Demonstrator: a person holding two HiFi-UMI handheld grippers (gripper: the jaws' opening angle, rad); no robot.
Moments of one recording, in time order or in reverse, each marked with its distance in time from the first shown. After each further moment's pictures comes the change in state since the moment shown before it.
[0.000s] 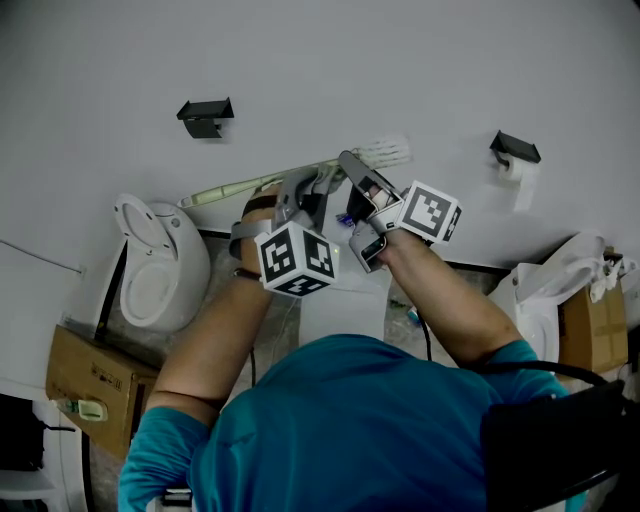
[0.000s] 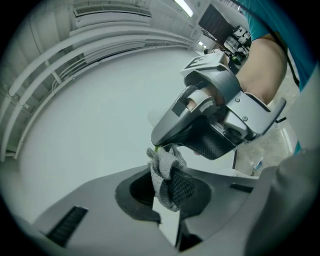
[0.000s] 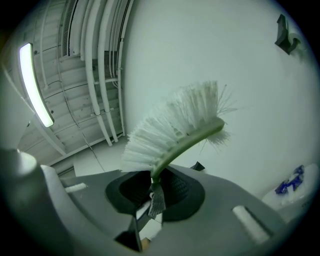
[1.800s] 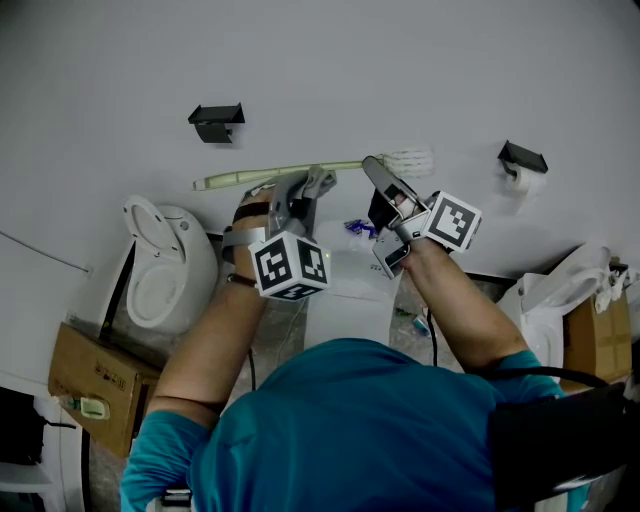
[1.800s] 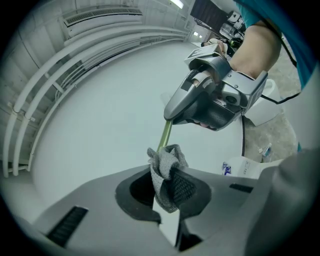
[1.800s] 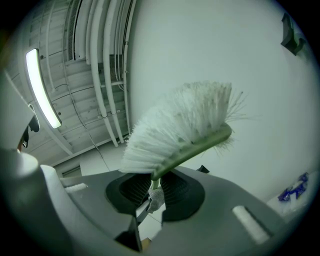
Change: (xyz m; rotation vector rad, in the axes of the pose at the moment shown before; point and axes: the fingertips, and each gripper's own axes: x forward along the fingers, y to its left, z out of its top) left arm -0.012 0.024 -0.016 0.089 0.045 0.102; right arm -0.017 0.011 0.024 -0.078 -0.003 0.104
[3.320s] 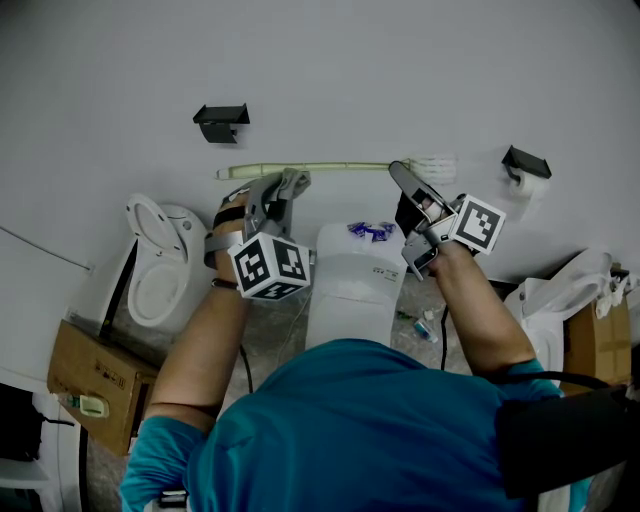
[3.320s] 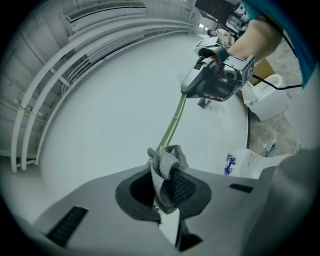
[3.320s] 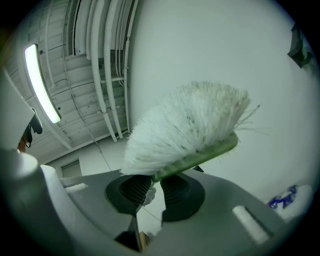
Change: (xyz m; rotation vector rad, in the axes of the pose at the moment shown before) left arm -0.007 0.021 -0.035 -0.019 0.087 0.053; right arm -0.033 -0.013 0.027 -0.035 0.054 -0.021
